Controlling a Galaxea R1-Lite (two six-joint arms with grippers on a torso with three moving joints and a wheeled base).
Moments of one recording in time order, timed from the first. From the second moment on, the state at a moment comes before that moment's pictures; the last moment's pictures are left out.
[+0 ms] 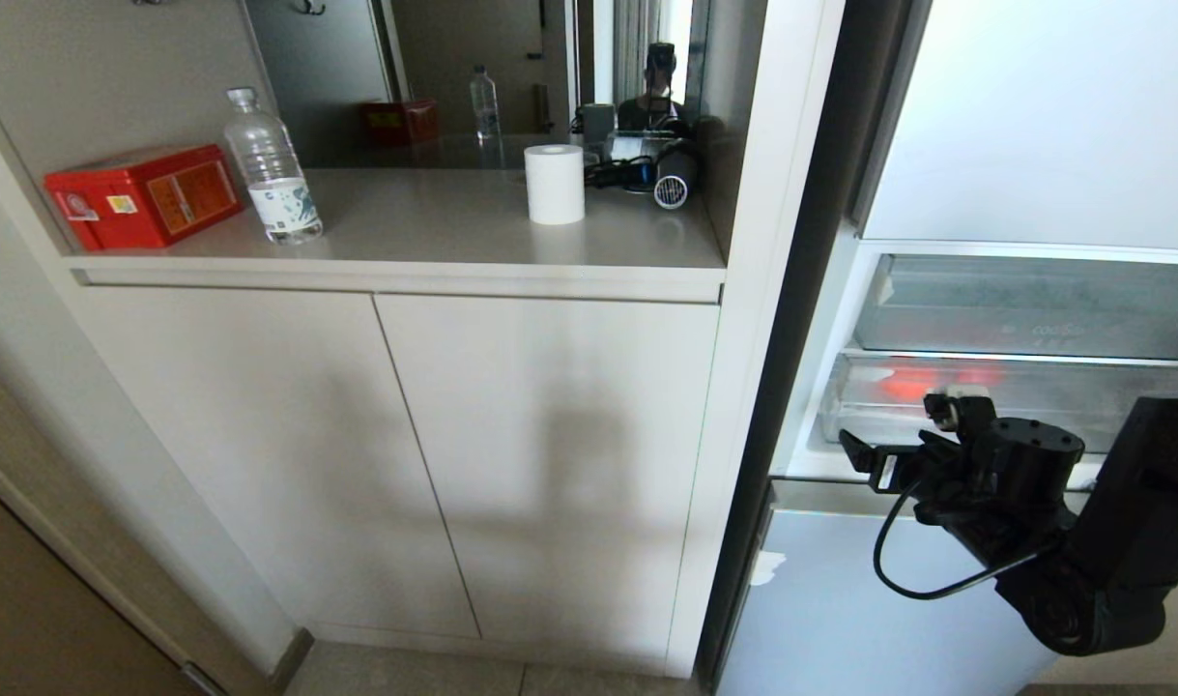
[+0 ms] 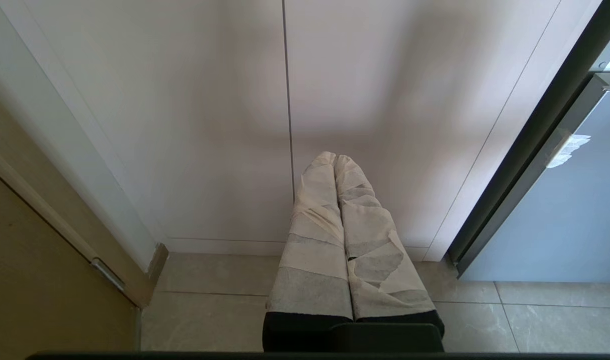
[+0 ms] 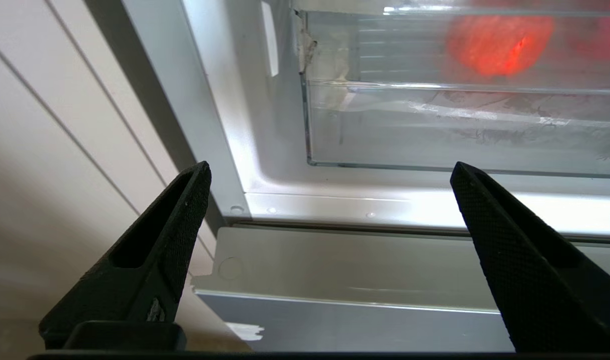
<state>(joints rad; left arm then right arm) 0.00 0.00 -0.05 0.12 0.01 0.01 0.07 2.20 -0.57 -1.50 -0.09 0.03</state>
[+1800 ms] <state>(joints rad) 0.00 0.00 -0.05 0.12 0.01 0.01 0.06 2.37 -0.91 -1.47 -0.13 0.07</state>
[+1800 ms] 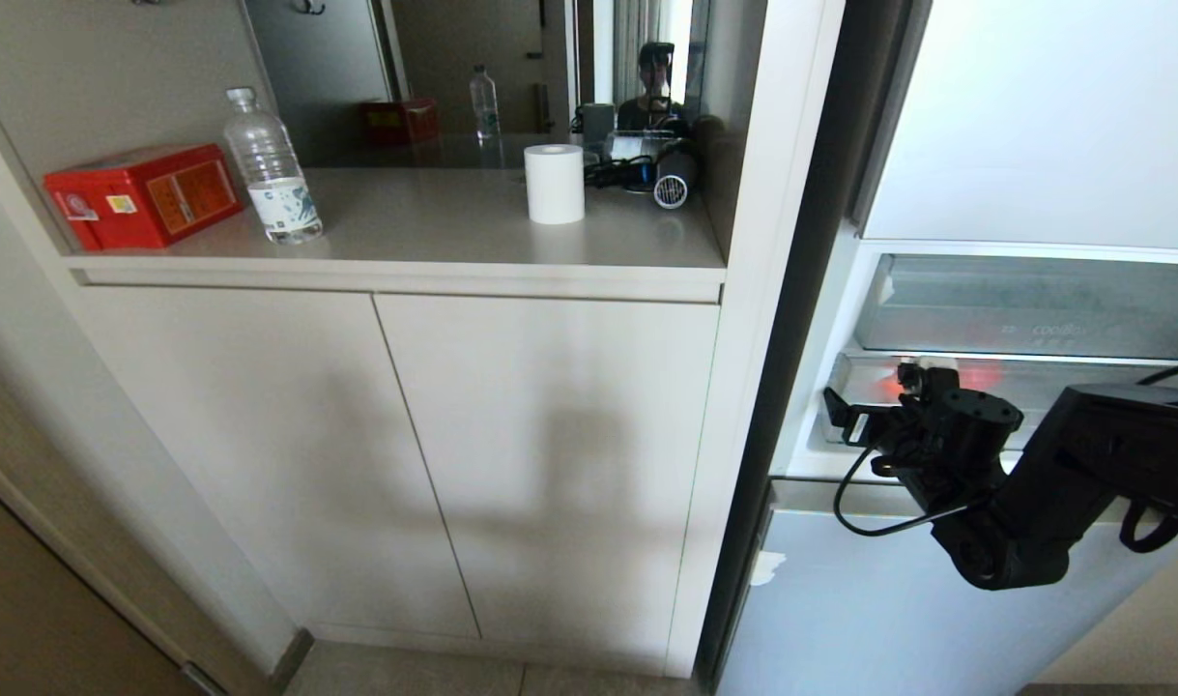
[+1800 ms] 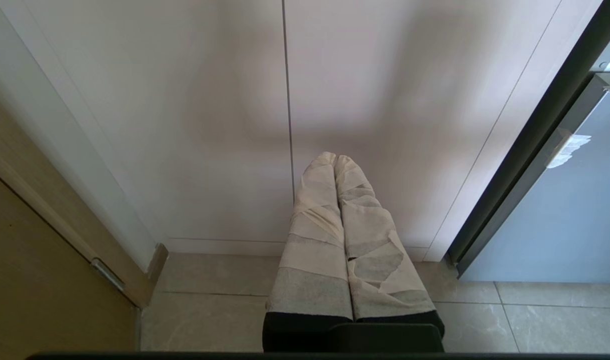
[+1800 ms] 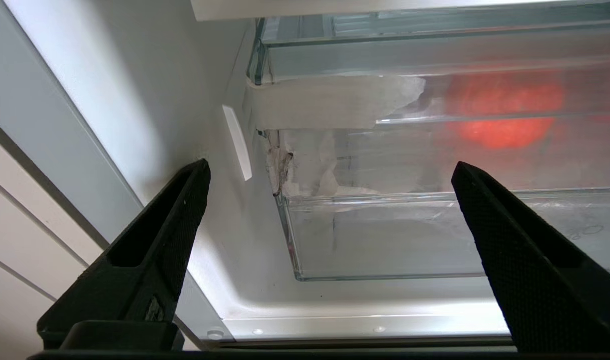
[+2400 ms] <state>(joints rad) 0.00 0.00 -0.05 0.12 0.01 0.01 0.03 2.38 -0.96 -1.46 -0.12 0.06</state>
